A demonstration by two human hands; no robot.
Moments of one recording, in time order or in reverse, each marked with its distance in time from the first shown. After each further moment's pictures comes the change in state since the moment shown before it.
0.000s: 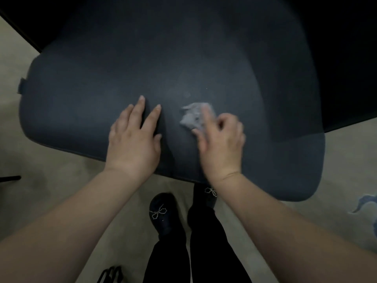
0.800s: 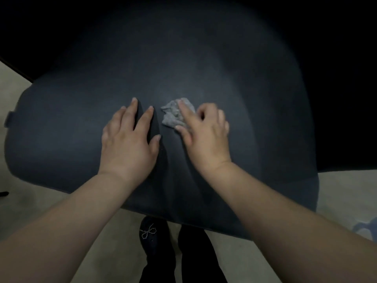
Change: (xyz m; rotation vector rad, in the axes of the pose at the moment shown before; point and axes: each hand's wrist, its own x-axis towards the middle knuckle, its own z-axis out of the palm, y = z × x) left_hand 0.076 0.011 -0.019 -0.025 0.017 -0.071; right_hand 0.108 -0.011 0.013 0.089 -0.136 -0.188
